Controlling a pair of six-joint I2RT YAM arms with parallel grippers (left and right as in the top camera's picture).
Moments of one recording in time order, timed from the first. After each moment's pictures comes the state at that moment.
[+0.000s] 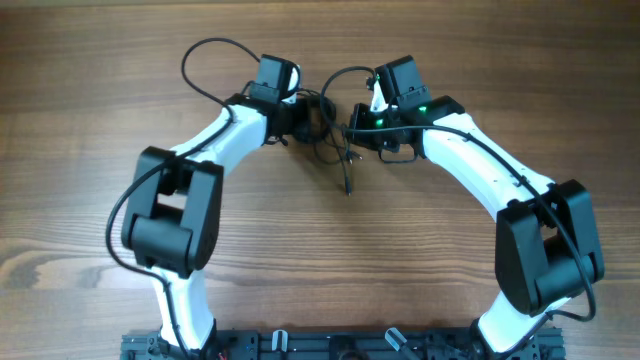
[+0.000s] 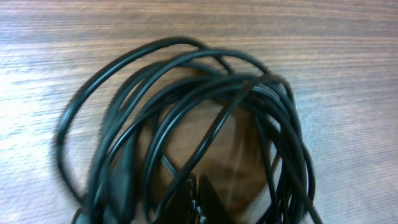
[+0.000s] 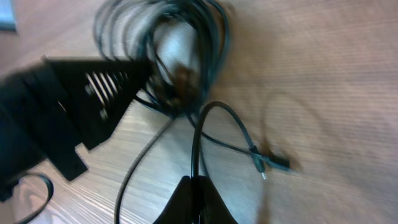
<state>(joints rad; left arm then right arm) -0.32 2.05 1.35 -0.34 0.16 -0.30 0.40 1.85 1.29 -0.47 -0.37 0.60</state>
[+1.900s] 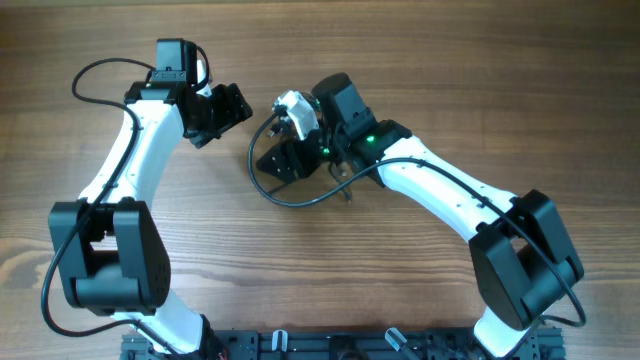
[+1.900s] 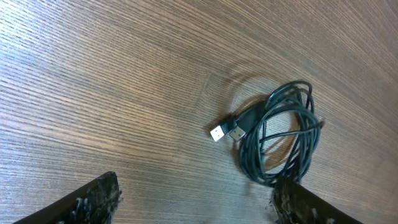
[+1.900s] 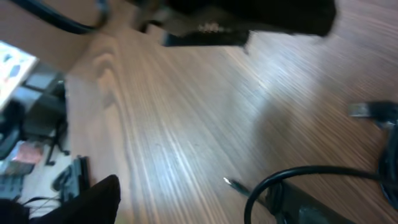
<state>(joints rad) -0.02 1.82 1.36 -0.73 0.26 -0.50 0.64 1.86 1.29 -0.21 -0.67 0.16</state>
